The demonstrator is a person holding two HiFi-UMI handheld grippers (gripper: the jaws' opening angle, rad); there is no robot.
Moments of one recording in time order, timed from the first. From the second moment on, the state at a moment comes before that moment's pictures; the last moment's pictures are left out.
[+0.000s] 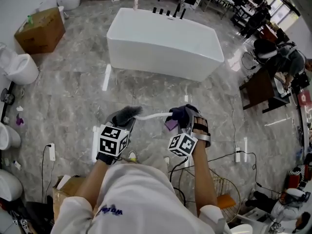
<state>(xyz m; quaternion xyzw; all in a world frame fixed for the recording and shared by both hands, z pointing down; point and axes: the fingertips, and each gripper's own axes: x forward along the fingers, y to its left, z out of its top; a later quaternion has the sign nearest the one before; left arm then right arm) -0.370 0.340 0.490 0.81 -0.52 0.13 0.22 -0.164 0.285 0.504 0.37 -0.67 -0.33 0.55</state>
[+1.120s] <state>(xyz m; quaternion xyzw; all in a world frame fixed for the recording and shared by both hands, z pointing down) -0.371 0.318 0.492 0.82 -0.52 0.12 0.21 -0.157 0.265 0.518 0.33 -0.68 -0.28 0.59</state>
